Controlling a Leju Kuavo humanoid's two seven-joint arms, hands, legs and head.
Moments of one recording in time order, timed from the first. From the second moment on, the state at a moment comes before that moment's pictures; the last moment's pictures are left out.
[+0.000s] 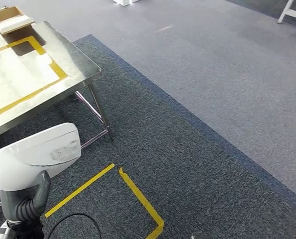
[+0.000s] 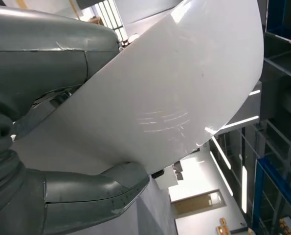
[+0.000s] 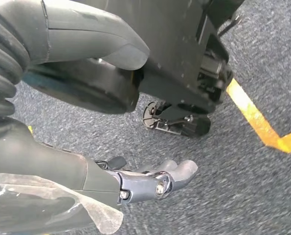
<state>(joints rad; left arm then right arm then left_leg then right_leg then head) 0.31 -0.05 -0.11 -1.96 -0.10 0.22 -0.64 -0.06 0.19 -0.60 -0.21 0.85 0.04 -0.17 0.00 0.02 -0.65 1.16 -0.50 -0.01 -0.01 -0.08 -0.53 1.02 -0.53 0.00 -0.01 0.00</state>
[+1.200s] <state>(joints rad) 0.32 -0.06 -0.13 -1.97 -0.11 0.25 -0.65 -0.03 0.21 -0.60 -0.20 0.85 0.02 -0.18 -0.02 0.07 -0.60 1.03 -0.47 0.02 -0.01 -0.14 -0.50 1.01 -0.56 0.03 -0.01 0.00</state>
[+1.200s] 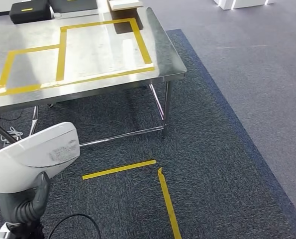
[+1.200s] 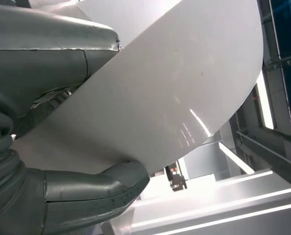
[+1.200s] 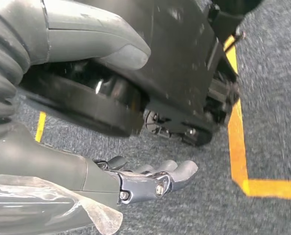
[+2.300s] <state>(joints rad) 0.31 -0.11 -0.04 -1.99 0.03 0.24 -0.66 -0.06 0.22 -0.59 -0.21 0.87 -0.06 -0.18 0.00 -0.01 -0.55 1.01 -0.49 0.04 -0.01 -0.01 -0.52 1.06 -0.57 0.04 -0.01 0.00</state>
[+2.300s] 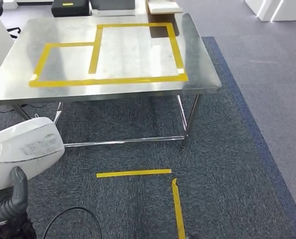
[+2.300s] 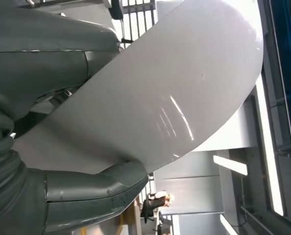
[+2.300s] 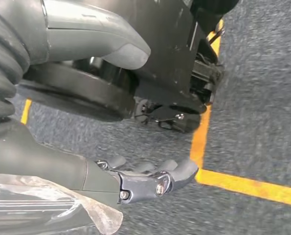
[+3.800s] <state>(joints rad) 0.33 -0.13 -0.01 -1.99 0.02 0.23 -0.66 -0.05 0.22 -0.59 -0.21 0.87 -0.08 -0.19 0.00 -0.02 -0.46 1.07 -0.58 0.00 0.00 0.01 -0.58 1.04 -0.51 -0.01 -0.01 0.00</state>
